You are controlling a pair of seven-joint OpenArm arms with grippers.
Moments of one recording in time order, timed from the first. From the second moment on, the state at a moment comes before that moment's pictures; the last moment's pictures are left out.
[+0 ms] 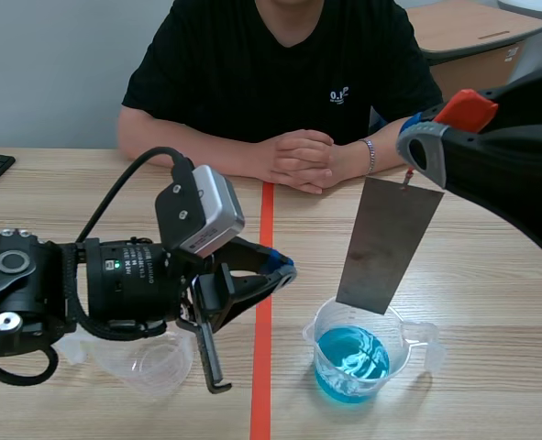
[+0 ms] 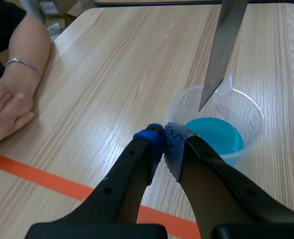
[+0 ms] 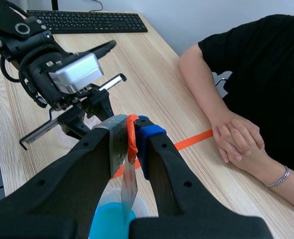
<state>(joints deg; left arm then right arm) -9.4 -36.7 49.9 91.3 -12.2 -23.2 -11.7 -38.4 39.9 19.5 133.6 29.9 45.4 -5.1</state>
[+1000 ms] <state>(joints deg) -11.8 -31.8 52.2 85.7 -10.8 -23.2 -10.0 -38.4 39.9 19.5 133.6 29.9 45.4 -5.1</state>
